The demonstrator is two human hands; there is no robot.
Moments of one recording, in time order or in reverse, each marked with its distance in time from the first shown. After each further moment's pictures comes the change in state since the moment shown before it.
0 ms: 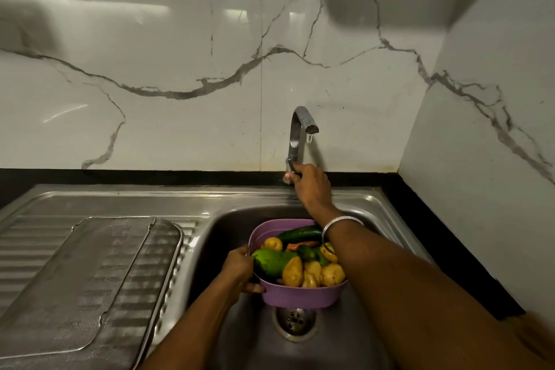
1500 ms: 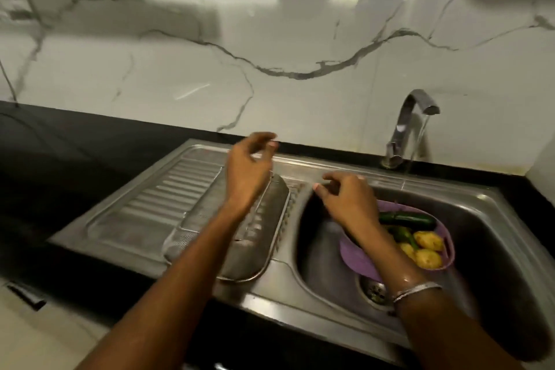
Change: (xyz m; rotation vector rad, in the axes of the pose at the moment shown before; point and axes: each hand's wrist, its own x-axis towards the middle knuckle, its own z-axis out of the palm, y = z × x) left_hand -0.130 0.086 -0.174 0.133 0.606 0.788; right_hand -0.153 -0.120 0.013 0.111 -0.198 -0.159
